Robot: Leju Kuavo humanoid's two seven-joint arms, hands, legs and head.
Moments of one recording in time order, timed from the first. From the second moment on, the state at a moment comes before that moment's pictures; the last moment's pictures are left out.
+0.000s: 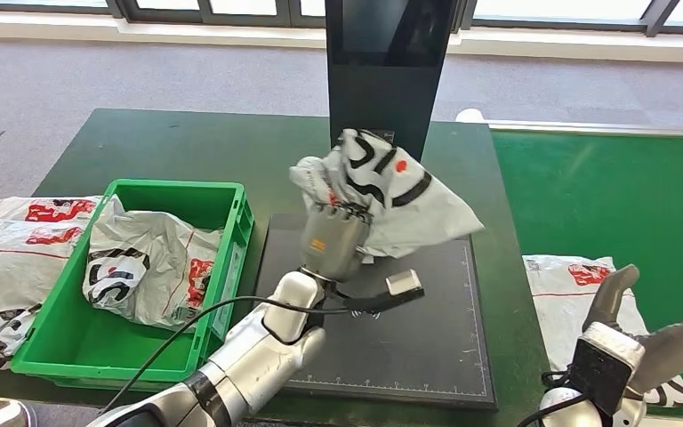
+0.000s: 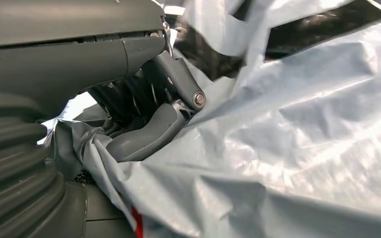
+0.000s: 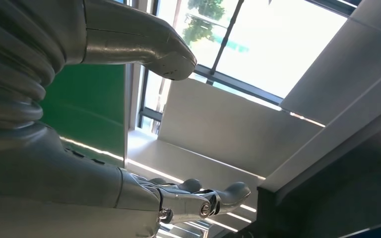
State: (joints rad) left arm -0.56 -0.28 -0.63 -0.76 -1.36 0.70 -0.06; right arm 0.04 0.25 -0.23 -1.80 0.43 -0.70 -0.66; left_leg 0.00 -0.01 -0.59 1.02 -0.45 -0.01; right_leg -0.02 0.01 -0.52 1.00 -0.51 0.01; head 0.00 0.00
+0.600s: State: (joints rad) left arm -0.42 -0.27 -0.23 -1.10 -1.40 0.70 -0.27; right arm 0.03 0.25 -0.23 -1.79 0.43 -0.70 -0.66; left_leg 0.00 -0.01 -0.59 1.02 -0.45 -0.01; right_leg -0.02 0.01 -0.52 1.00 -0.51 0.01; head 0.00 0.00
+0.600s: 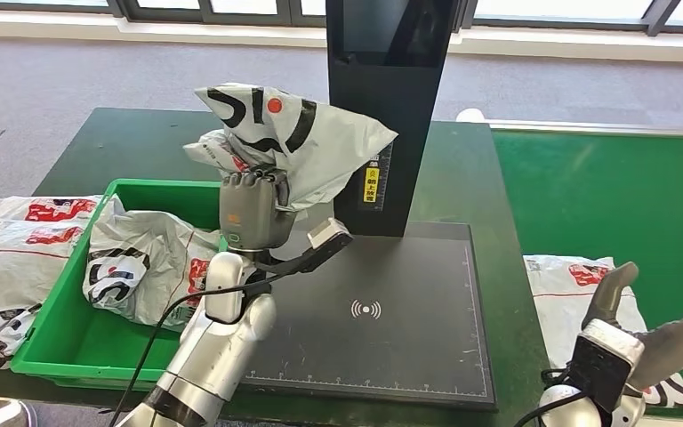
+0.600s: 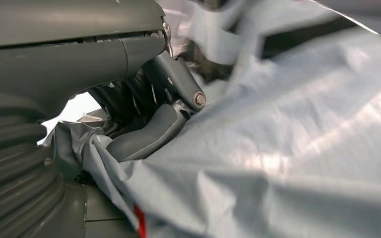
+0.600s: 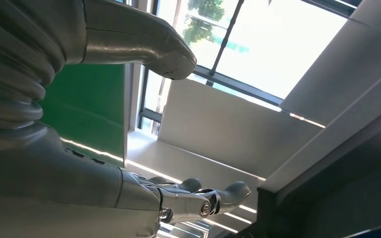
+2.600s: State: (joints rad) left arm -0.29 -0.34 0.43 -1.42 -1.07 0.70 -0.40; right arm 0.05 0.25 -0.25 -1.84 0.46 -0.59 -0.60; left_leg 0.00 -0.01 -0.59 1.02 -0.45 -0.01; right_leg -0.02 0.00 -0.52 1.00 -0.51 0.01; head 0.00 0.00
